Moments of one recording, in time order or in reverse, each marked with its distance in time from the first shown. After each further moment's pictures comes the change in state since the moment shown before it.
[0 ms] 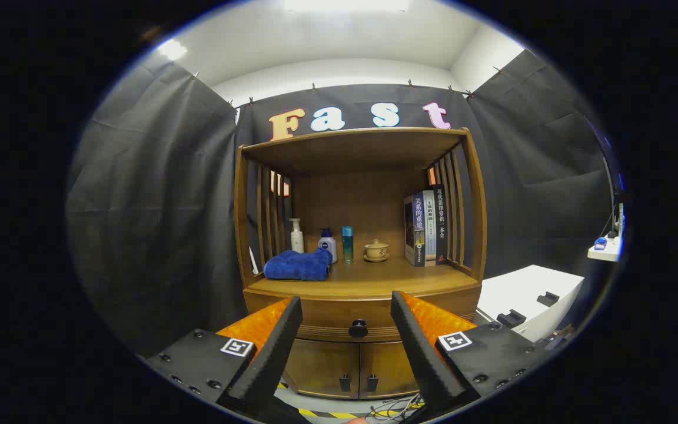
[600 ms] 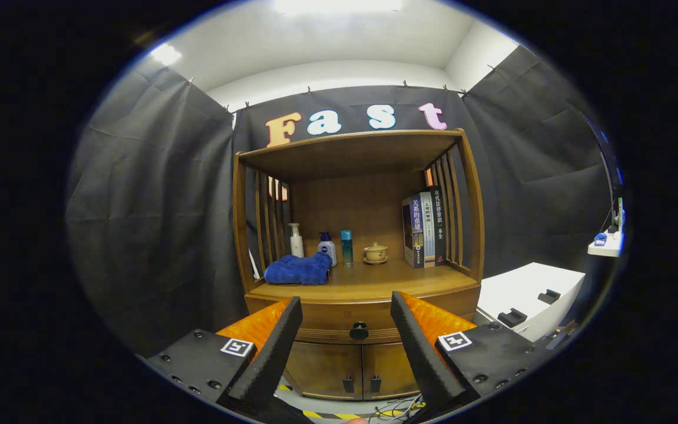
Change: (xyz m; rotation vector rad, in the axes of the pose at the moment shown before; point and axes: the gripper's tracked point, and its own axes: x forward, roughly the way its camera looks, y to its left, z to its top) arm -0.003 -0.001 0.006 0.033 -0.009 0.002
